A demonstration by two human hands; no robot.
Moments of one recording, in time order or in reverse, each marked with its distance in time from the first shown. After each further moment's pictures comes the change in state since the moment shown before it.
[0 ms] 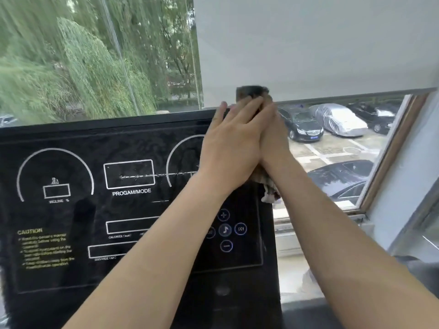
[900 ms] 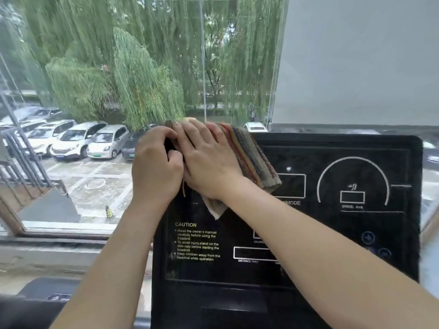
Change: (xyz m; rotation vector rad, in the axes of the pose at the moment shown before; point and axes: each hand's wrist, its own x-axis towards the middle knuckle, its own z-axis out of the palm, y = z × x) left_hand -0.151 -0.275 -0.168 -0.132 0.280 -0.661; right_hand -0.057 -0.336 0.065 0.024 -0.289 -0.681
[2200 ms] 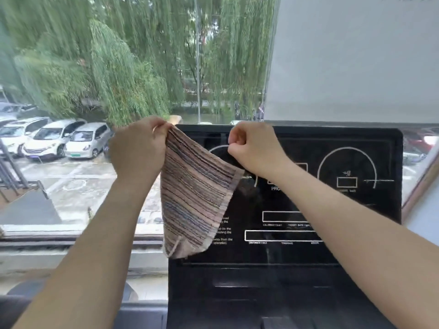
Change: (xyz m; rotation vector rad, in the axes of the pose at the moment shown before) left_hand 0.029 -0.028 -0.045 0.221 0.010 -0.006; right_hand -0.029 0.009 -0.062 0.452 0.028 0.467
